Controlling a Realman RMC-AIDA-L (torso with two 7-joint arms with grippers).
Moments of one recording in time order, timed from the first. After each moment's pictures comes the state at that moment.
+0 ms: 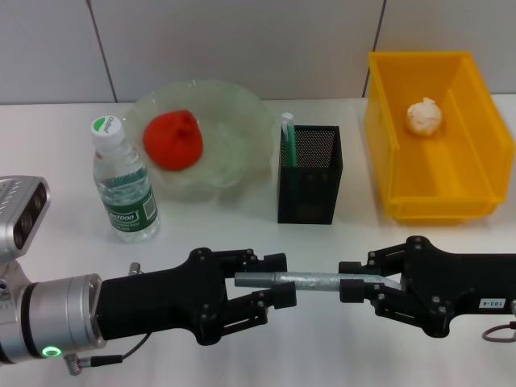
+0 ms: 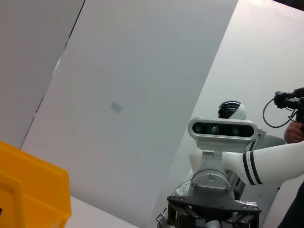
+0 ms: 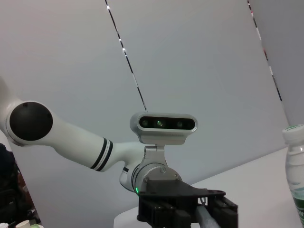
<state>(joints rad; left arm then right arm) -0.56 -2.07 0.80 0.26 1.78 1.78 -1.16 0.54 2.03 -0.74 -0.46 -1.90 -1.87 1.25</state>
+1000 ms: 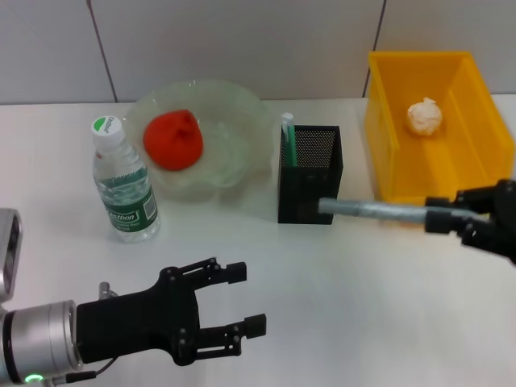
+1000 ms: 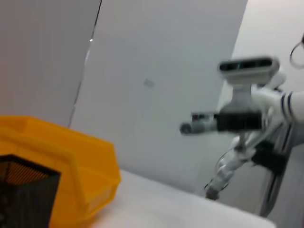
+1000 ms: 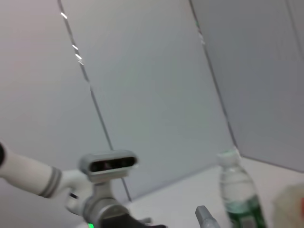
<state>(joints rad) -0.47 -2.06 0.82 0.29 1.79 1.69 -1.01 0.50 1.95 -0.59 -0.67 -1.90 -1.94 1.47</state>
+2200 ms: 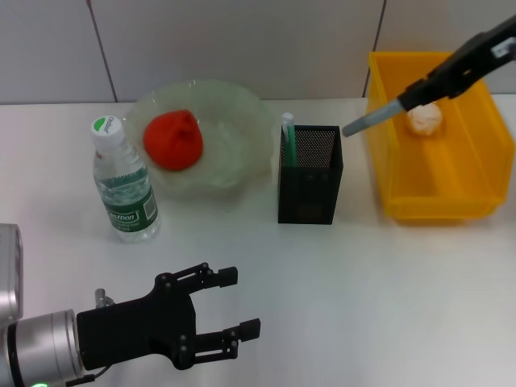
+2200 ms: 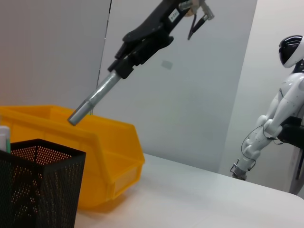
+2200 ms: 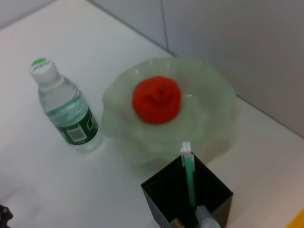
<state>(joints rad) -0.44 -2.07 0.82 0.28 1.79 1.61 -0.91 0.99 1.90 -0.85 -1.11 -2.52 -1.75 2.31</state>
